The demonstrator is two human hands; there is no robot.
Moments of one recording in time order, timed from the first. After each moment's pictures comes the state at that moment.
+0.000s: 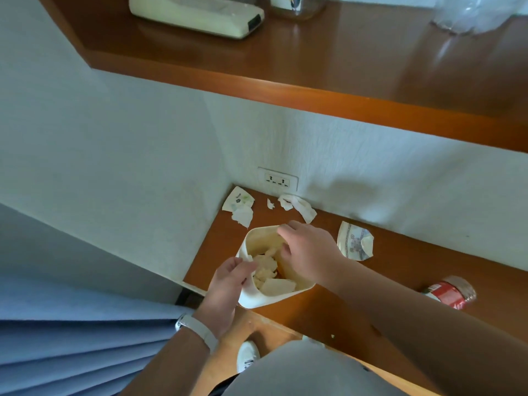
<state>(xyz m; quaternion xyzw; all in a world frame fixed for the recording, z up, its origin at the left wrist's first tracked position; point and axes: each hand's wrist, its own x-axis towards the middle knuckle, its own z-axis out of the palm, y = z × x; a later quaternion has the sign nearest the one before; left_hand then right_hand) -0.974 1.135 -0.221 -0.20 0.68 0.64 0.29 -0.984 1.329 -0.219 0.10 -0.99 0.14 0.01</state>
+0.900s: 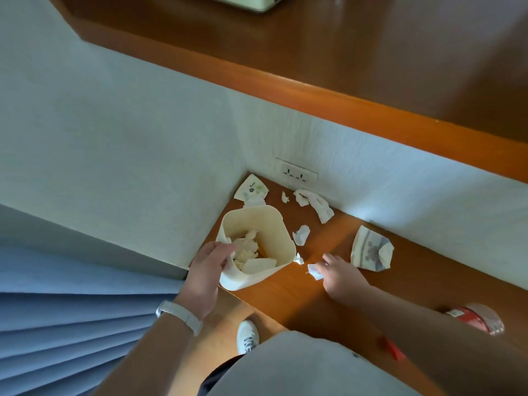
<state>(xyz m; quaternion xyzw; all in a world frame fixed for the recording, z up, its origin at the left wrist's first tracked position) -1.010 1.112 -0.231 -0.27 0.67 0.66 0.20 -0.976 1.393 -0.353 0.07 -0.95 0.10 -0.27</state>
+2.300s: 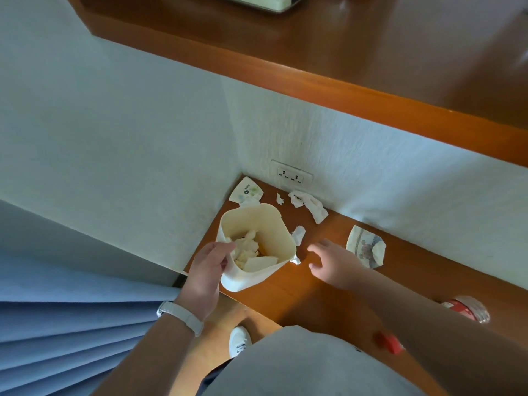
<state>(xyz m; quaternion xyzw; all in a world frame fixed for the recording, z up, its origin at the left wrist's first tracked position) -1.011 1.106 -0.240 -0.26 0.66 0.68 0.20 -0.995 1.384 -0.310 0.03 -0.96 0.16 -0.23</state>
